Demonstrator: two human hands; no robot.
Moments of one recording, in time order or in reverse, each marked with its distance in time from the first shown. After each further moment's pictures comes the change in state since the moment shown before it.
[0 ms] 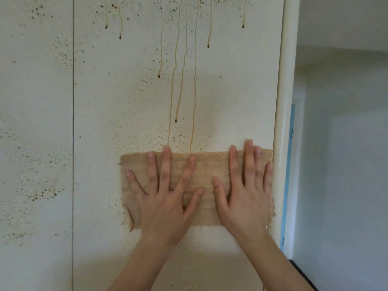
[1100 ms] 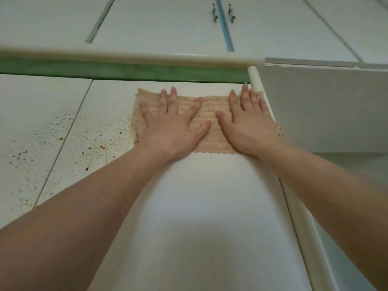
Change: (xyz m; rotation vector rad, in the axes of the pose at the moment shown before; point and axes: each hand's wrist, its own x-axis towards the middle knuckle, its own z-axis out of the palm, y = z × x) left_hand 0.400 0.004 -0.107 0.088 0.117 0.094; right_hand 0.399 0.009 -0.078 -0.104 0.122 -0.069
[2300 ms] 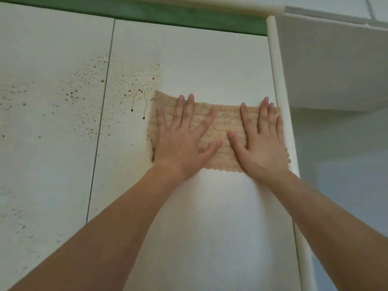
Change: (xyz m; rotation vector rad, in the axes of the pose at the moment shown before) left_hand -0.161 -0.021 0.024 -0.090 -0.011 0.146; right_hand -0.176 -0.030 0.016 0.029 -0.047 0.047
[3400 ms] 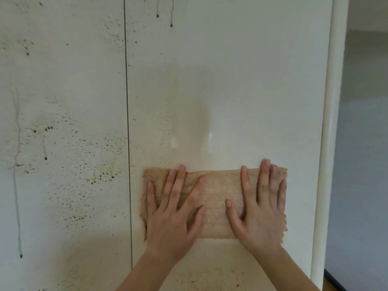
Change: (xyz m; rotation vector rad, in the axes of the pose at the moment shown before) left_hand -0.339 0.012 0.039 -0.139 -0.027 -0.079; right_hand -0.313 -0.073 0.047 0.056 -0.091 0.015
